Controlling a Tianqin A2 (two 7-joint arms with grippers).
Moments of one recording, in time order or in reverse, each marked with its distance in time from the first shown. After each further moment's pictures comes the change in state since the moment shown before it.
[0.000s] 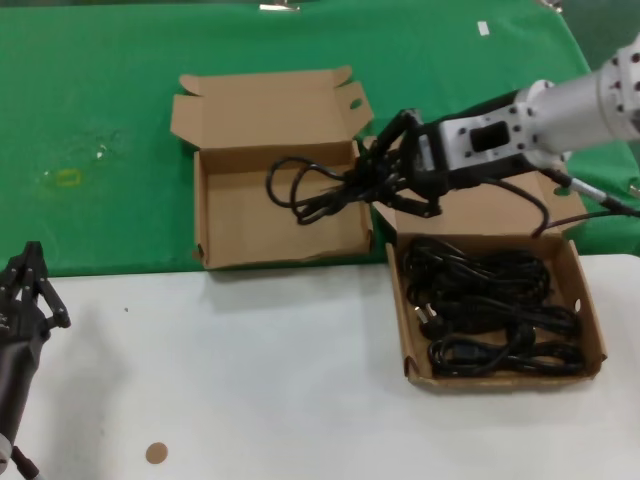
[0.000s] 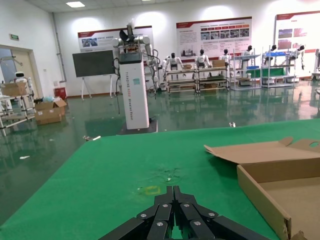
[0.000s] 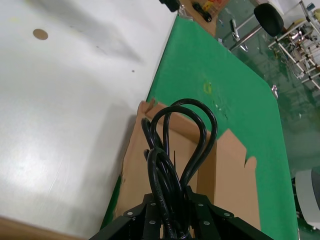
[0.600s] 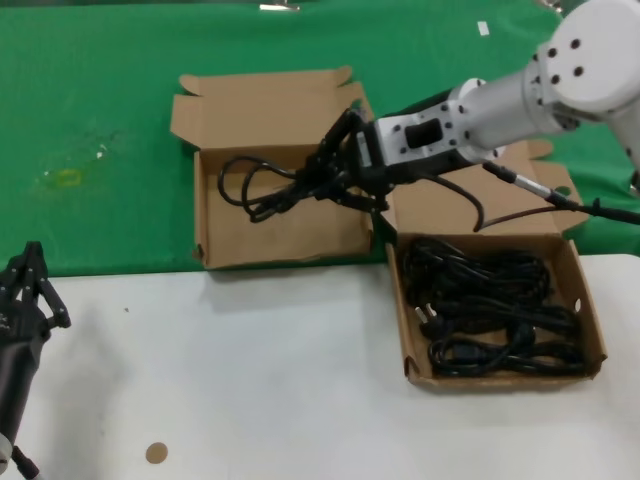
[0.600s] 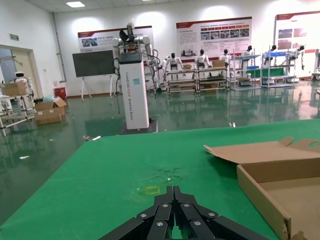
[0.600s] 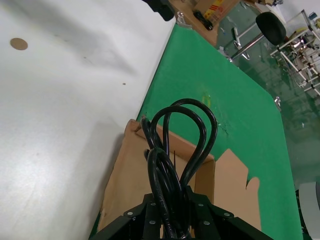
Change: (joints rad) left arm 0.000 0.000 0.000 0.000 0.000 0.000 0.000; right arm 0.066 -0.153 -0.054 -0.151 -0.036 0.055 -0.028
